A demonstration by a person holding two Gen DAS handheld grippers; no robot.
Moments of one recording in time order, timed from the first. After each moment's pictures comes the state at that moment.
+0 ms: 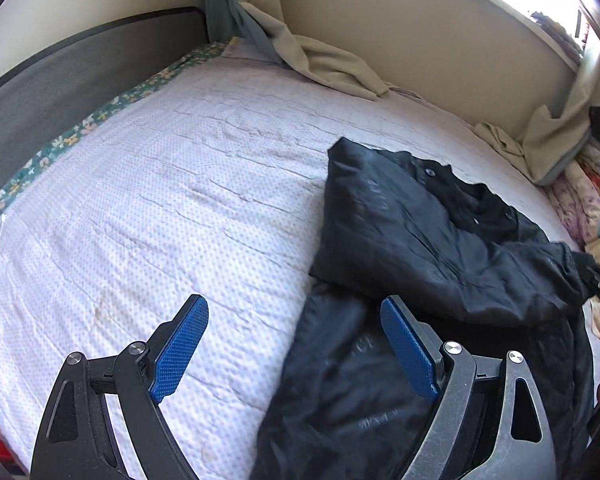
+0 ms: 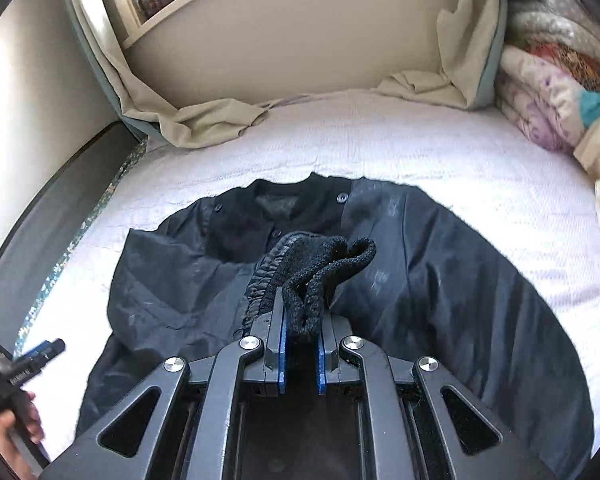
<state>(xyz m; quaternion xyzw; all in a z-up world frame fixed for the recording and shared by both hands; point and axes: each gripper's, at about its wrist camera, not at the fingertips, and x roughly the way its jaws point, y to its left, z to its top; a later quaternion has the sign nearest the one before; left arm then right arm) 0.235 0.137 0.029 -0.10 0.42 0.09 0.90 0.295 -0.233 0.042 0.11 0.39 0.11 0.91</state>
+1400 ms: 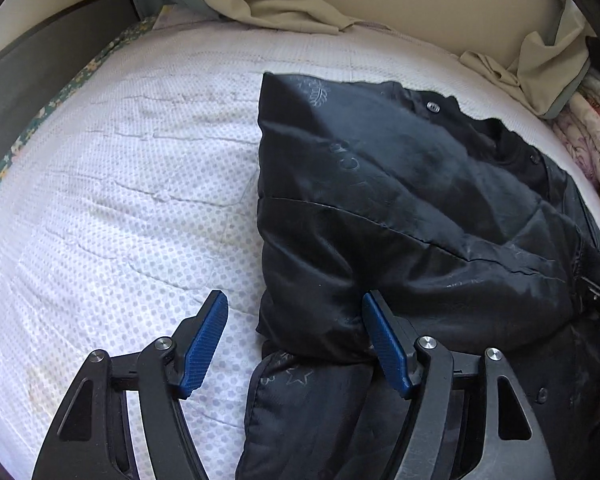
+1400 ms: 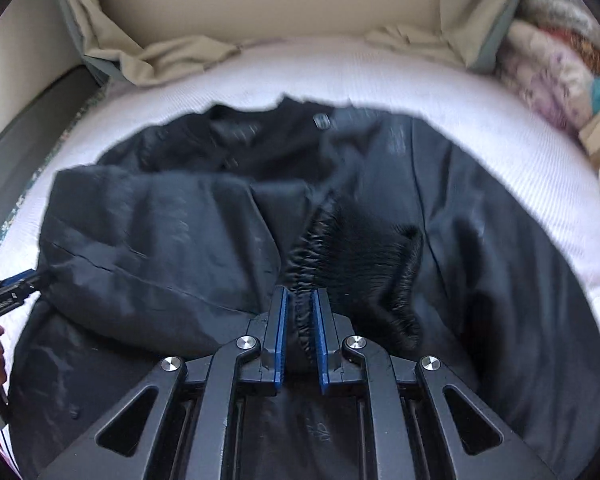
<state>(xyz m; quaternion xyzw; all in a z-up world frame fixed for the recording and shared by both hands) 0.333 0.107 -0.053 -0.03 0.50 0.03 0.87 0.324 -0.213 -0.043 0.07 0.49 0.06 0.87</state>
